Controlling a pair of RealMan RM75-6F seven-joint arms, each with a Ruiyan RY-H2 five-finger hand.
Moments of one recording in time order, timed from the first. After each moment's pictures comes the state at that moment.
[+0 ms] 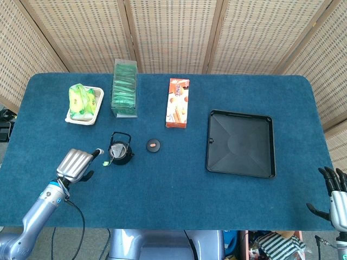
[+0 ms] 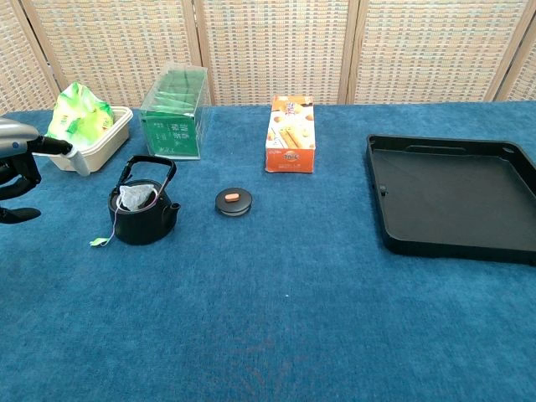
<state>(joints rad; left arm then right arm) -0.60 -1.15 -0.04 -1.87 1.07 1.03 0.59 -0.03 -1.18 0.08 -1.48 -1.45 1.54 0.05</state>
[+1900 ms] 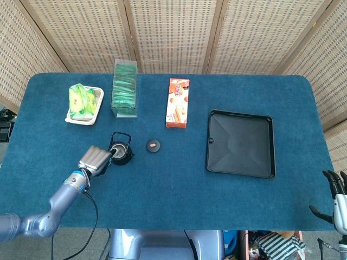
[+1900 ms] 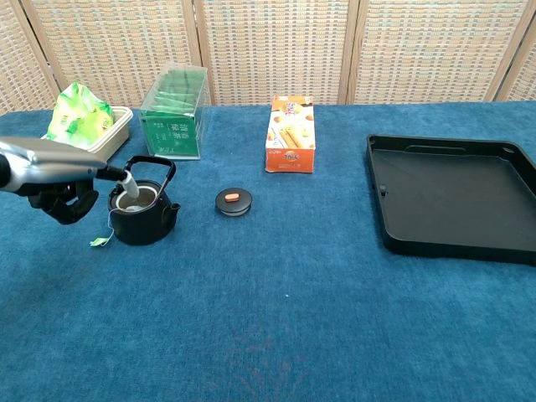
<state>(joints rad) -0.89 -1.26 0.04 -1.79 0.71 0.92 0.68 -0.05 -1.19 0.08 -1.46 -1.44 1.55 0.08</state>
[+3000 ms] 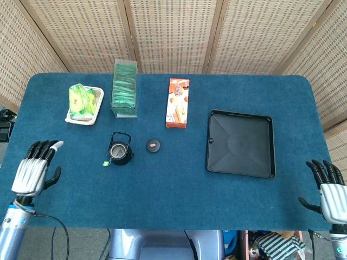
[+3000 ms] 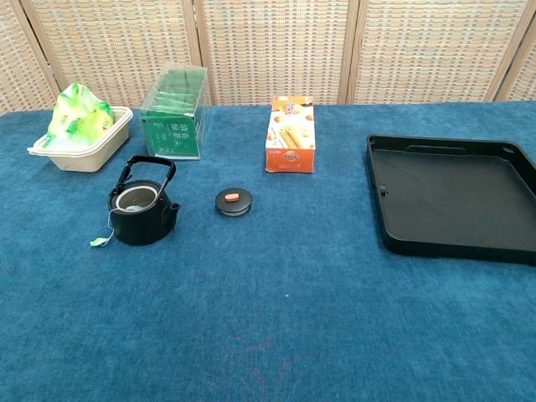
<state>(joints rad) -0.34 -1.19 0.11 -1.75 1.32 1.57 0.22 0.03 -1.15 0.08 -1.52 -1.51 1.50 0.02</state>
